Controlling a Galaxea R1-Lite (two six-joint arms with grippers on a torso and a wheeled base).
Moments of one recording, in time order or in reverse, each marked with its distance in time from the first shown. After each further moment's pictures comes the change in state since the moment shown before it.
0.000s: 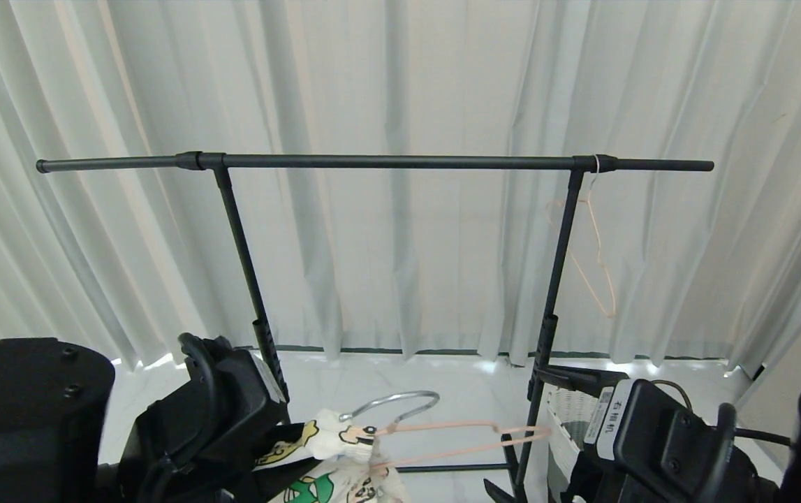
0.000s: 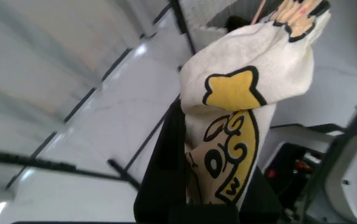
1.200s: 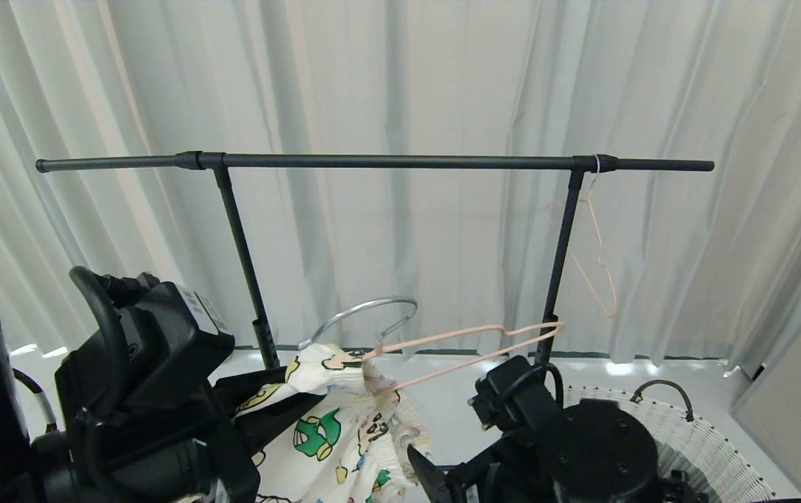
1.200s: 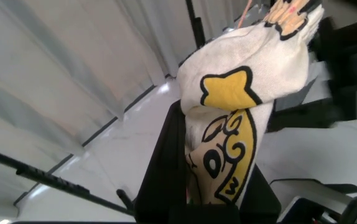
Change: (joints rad) left arm -0.021 -0.056 -0.028 -0.151 0.020 -0.034; right arm 0.008 0.428 -0.109 -0.220 -0.166 0.570
